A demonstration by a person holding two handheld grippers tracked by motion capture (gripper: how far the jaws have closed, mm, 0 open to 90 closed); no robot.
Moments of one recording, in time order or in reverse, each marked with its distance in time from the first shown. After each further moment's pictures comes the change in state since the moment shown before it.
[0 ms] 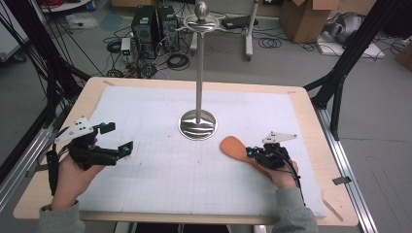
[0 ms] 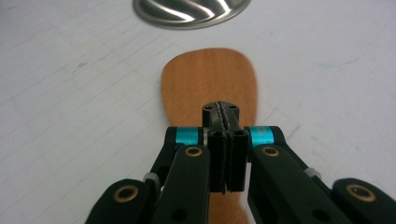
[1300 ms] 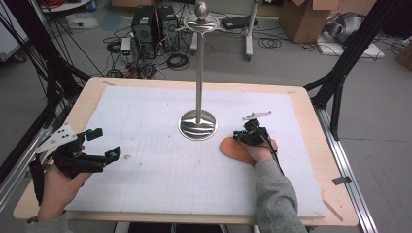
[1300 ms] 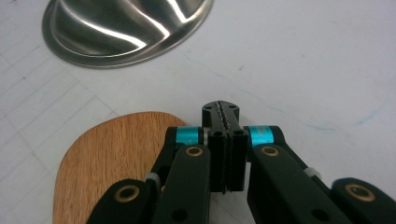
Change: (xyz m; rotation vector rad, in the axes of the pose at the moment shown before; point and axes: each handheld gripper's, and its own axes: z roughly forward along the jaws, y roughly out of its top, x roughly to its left) left arm 0.004 -0.012 -0.032 -0.022 0.041 -0.038; right arm -0.031 0.046 0.080 0.110 -0.061 0.070
